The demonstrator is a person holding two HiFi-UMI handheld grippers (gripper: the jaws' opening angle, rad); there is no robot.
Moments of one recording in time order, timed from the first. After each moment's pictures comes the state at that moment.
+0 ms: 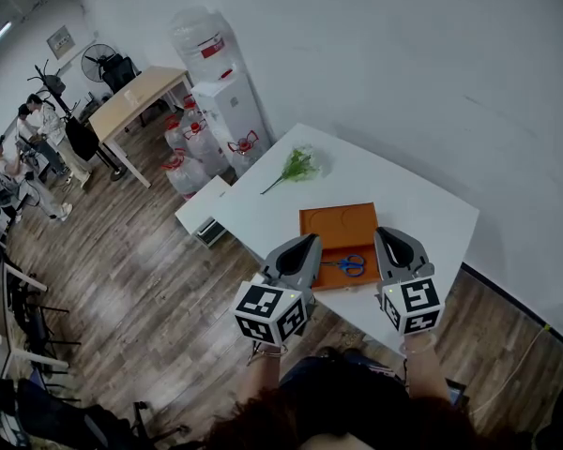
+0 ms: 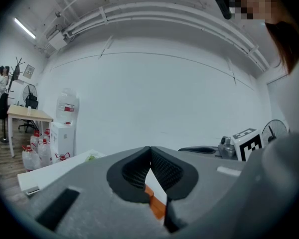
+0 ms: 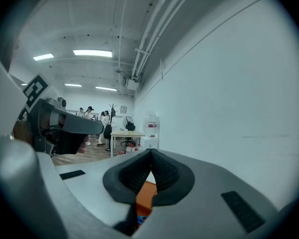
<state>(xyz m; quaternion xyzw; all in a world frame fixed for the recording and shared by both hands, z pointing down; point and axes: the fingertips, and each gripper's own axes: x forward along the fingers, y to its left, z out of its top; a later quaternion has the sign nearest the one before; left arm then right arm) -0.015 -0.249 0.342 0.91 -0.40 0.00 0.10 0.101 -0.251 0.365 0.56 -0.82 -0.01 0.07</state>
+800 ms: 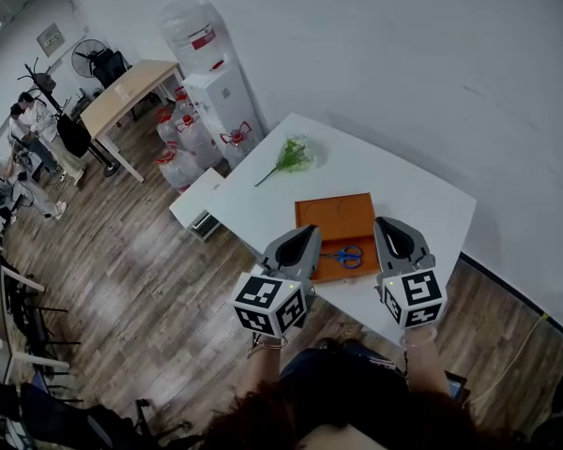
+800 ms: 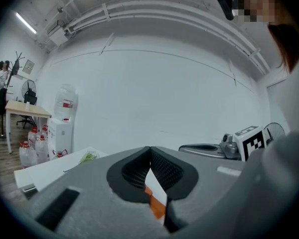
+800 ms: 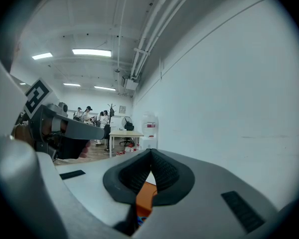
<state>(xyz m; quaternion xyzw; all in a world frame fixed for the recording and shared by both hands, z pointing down) -0.011 -0.261 0.350 0.91 -0.39 0.00 0.11 0.103 -0.257 0.361 0.57 -0.82 -0.01 0.07</state>
